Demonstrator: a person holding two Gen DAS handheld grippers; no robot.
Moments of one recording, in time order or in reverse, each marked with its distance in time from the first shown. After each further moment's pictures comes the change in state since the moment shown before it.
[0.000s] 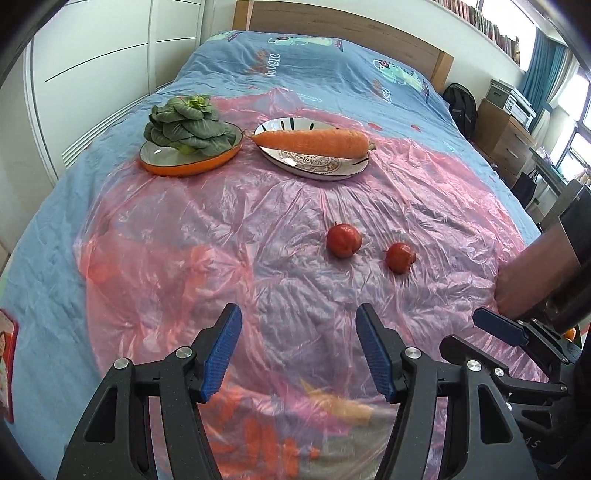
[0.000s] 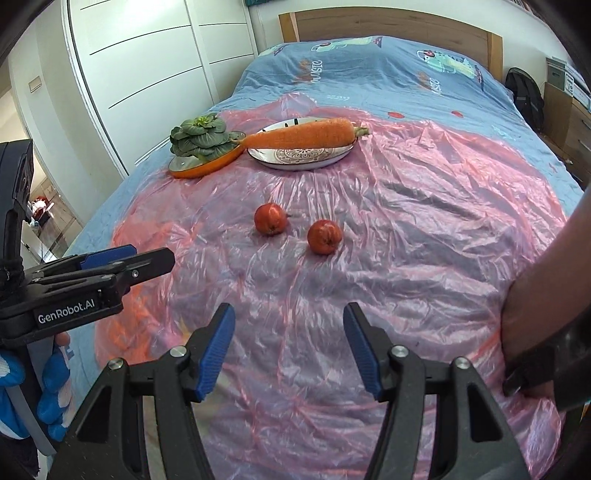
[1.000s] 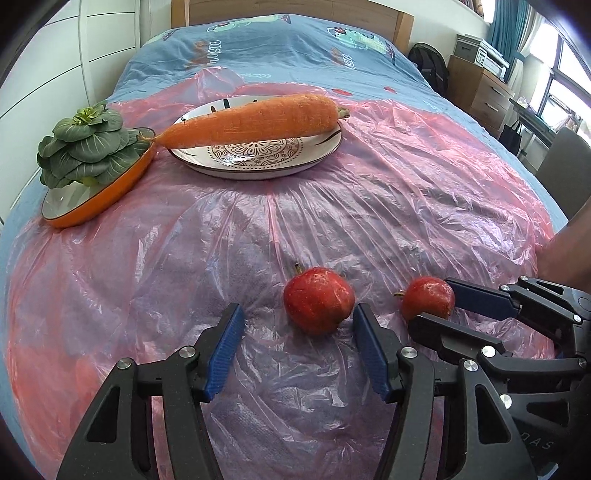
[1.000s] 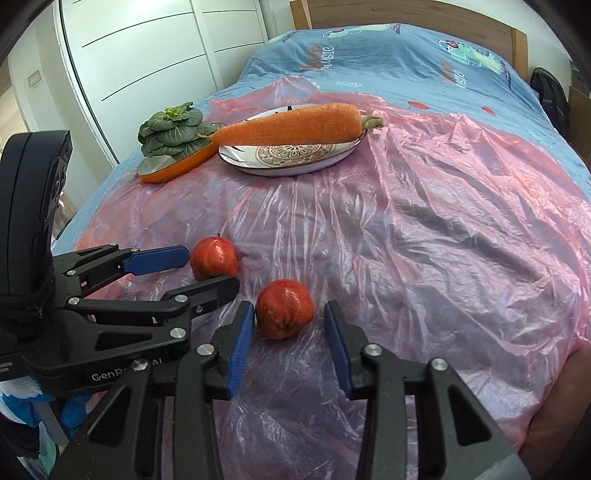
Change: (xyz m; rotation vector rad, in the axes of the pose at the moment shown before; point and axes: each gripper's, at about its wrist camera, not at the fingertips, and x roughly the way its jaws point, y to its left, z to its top) left arm 0.115 -0.032 0.041 0.188 0.051 -0.043; right arm 0.093 -0.041 0.045 -0.039 0.036 0.070
